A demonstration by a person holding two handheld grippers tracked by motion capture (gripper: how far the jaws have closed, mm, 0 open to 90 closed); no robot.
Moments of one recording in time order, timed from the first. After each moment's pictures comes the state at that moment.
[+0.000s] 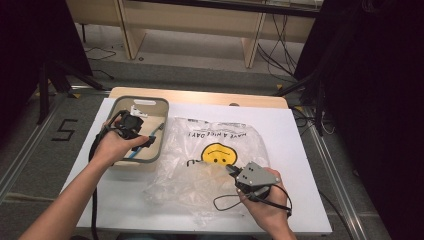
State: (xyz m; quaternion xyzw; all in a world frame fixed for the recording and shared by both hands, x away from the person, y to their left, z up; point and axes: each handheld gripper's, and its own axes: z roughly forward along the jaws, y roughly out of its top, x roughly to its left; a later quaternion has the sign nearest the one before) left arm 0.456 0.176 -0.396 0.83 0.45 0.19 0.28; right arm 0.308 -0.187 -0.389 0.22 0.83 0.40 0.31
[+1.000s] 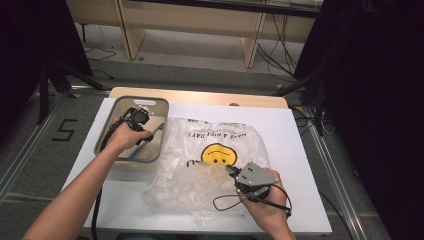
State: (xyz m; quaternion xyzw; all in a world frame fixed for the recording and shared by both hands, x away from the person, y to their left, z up) left arm 0.516 0.175 -0.444 0.84 0.48 0.16 0.19; right arm 0.309 -0.187 -0.391 0.22 0.84 0.40 0.31
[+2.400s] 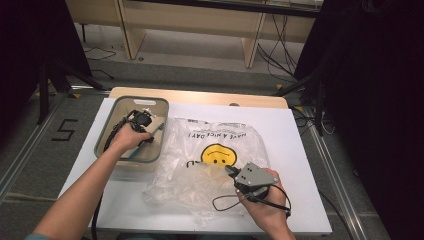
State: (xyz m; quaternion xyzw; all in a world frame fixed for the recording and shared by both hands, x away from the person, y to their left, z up) left arm 0.524 0.173 -0.460 0.86 0.47 0.12 0.19; right arm 0.309 -0.186 -0.393 0.22 0.84 0.40 0.30
